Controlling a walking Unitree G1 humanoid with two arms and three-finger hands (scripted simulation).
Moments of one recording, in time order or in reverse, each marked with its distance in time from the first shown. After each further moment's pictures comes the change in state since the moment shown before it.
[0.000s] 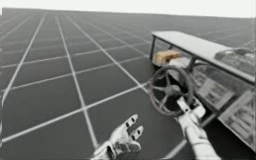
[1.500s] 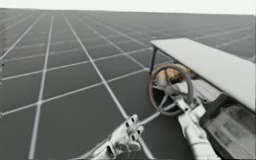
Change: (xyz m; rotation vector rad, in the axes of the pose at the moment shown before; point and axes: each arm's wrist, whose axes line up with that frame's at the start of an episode) left arm -0.001 -0.002 0.001 0.007 -0.007 -0.004; right arm -0.002 0.002 0.003 0.010 -0.006 0.011
